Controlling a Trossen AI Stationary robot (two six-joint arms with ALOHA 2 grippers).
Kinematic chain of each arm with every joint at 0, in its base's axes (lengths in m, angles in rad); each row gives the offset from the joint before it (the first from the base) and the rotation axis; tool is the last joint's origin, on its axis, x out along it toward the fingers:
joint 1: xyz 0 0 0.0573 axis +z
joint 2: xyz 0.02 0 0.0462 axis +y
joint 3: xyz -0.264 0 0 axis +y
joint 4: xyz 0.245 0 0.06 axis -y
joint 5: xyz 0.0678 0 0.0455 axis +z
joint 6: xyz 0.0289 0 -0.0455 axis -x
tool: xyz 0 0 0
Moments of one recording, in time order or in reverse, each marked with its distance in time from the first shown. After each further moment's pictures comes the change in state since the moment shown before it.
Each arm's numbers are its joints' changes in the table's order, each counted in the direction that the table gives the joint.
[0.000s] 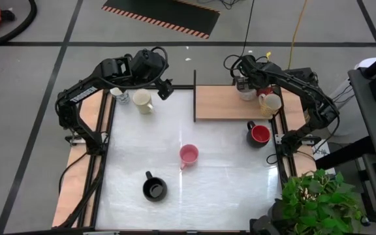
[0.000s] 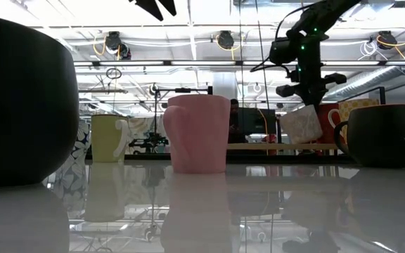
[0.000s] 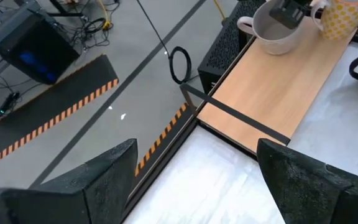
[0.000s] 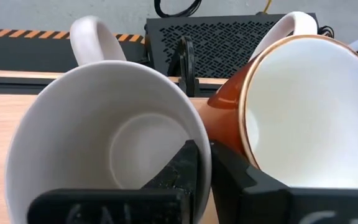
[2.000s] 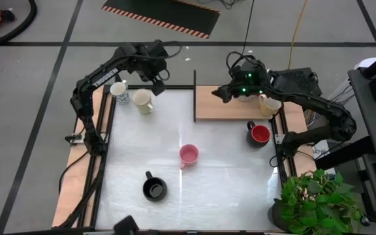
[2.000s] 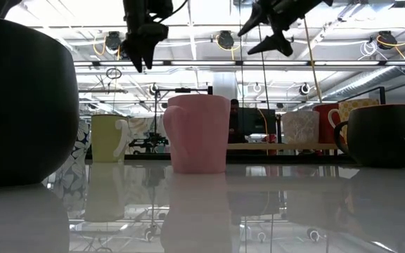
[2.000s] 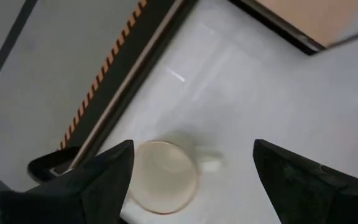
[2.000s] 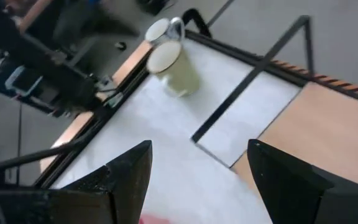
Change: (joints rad) left arm 0.323 0.188 0.000 -0.325 -0.304 -0.107; right arm 0.353 -0.265 0.000 0.482 0.713 0.066
